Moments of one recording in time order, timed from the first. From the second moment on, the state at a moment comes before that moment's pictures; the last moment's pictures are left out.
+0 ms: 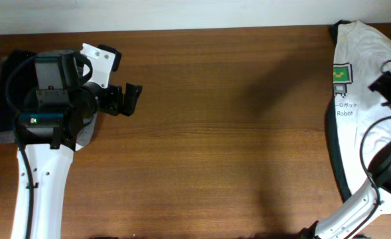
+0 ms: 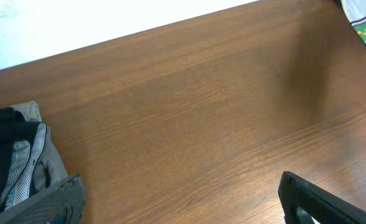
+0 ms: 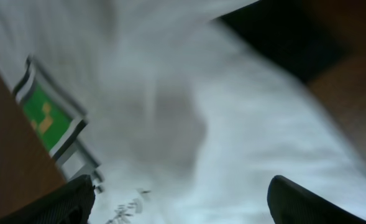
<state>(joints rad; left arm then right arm) 0.00 1.35 1.43 -0.83 0.34 0.22 -0.66 2.18 1.81 -0.76 -0.13 0.22</state>
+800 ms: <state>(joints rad) 0.00 1.37 1.43 -0.82 0.34 0.22 -0.33 2.34 1.81 -0.64 0.32 0.16</state>
